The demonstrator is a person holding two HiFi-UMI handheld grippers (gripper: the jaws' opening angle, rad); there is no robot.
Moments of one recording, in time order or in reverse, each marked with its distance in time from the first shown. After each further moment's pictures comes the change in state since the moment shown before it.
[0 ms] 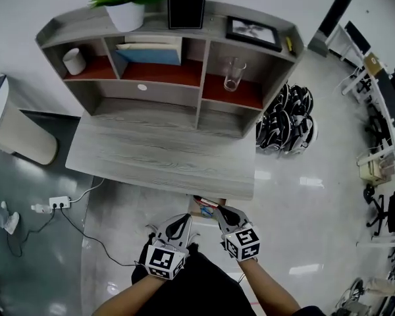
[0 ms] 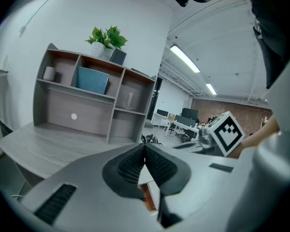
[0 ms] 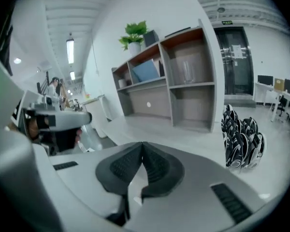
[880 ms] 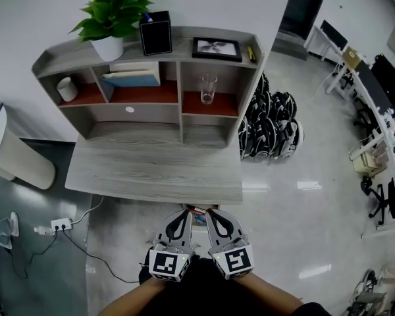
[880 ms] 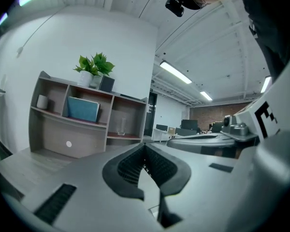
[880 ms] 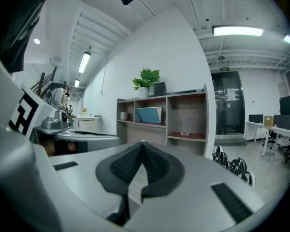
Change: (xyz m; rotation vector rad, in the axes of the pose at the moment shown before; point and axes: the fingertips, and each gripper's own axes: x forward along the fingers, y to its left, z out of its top) left arm -0.006 -0.047 0.088 0.112 -0.213 0.013; right arm -0.092 0.054 0.117 -0.202 -0.396 -0.143
